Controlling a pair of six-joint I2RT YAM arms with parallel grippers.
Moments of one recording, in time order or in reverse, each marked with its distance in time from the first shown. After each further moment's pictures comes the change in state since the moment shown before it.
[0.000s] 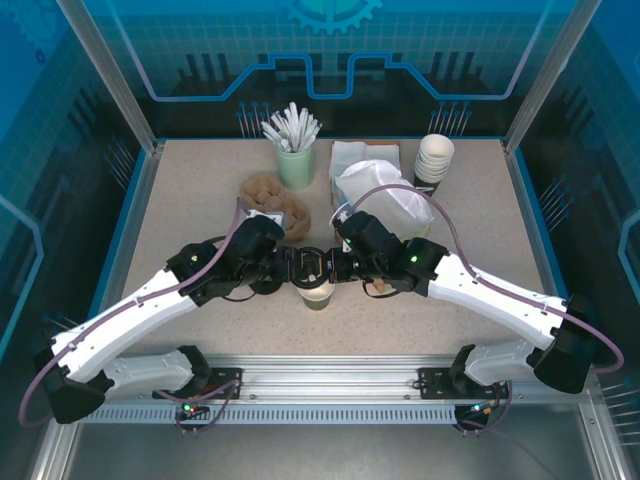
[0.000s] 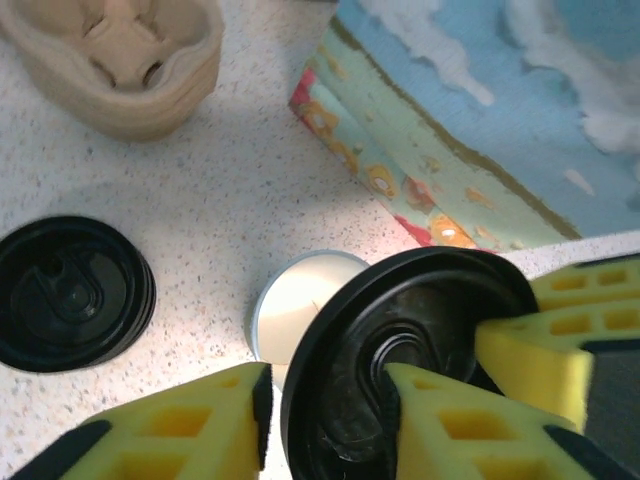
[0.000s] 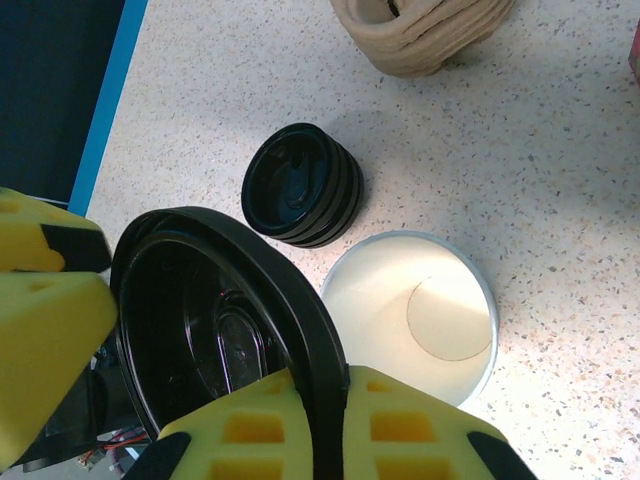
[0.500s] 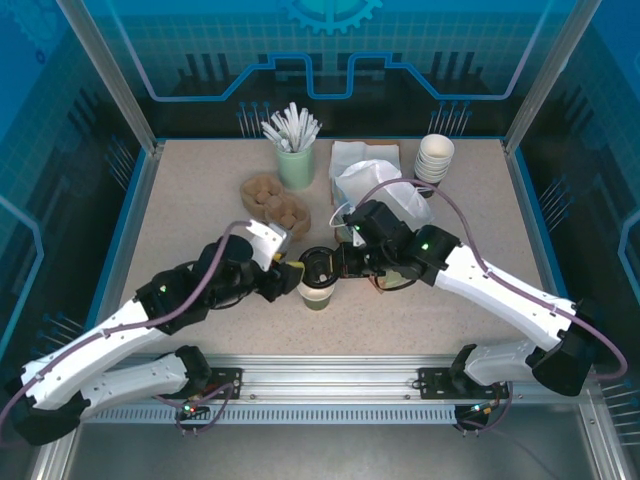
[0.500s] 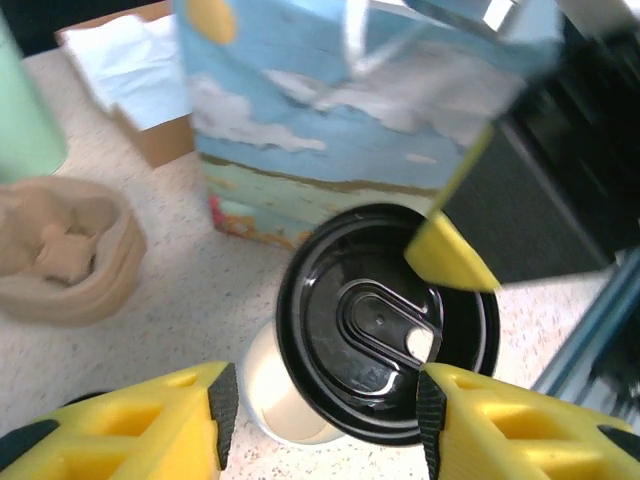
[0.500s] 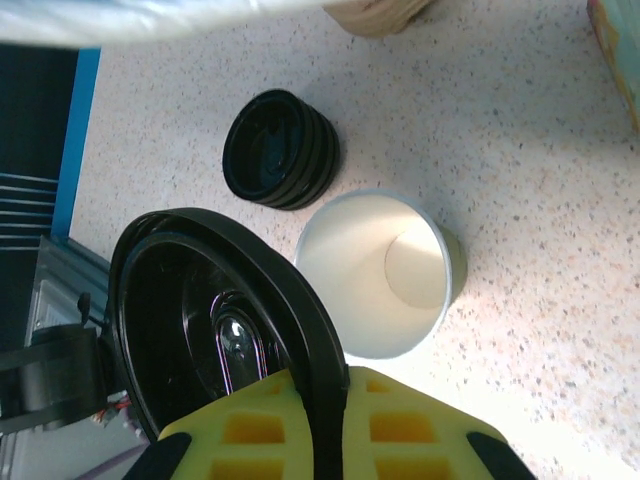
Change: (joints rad) left arm -0.083 -0.240 -0.193 0.258 0.038 0.527; right arm -0.079 -0.007 0.098 -0.208 -0.105 -0.019
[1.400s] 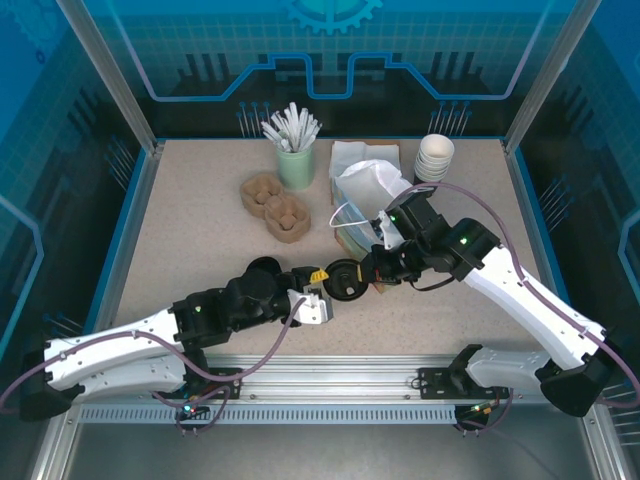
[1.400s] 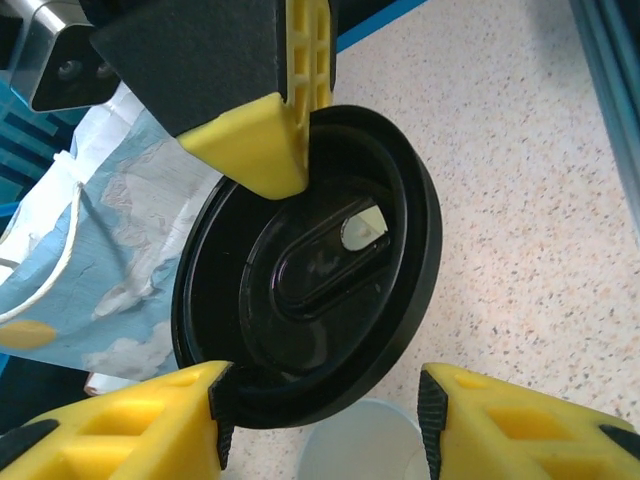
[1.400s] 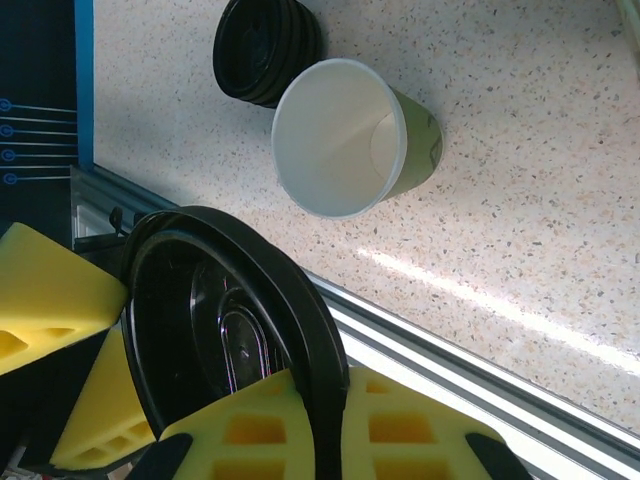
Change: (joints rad) left arm -0.203 0.031 -0.229 0.386 0.002 0.882; right arm -0.153 -0.110 0.026 -0.265 -0.236 -0.071
